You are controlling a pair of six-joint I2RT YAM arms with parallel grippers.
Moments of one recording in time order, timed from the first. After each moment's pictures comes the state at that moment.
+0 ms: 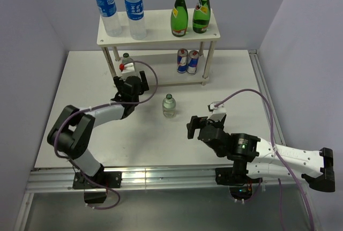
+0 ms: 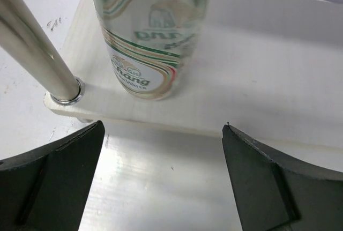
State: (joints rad) left arm -0.51 1.67 0.86 0.45 -0.63 -0.35; right arm 1.23 0.75 0.64 -0.55 0.82 0.78
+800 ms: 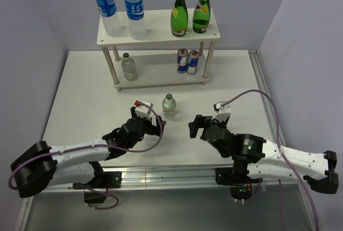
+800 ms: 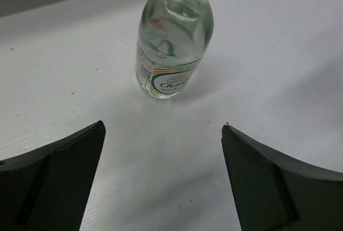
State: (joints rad) left arm -0.98 1.09 0.40 0.38 -0.41 -0.37; right arm 1.23 0.69 0.65 -0.58 0.81 0.83
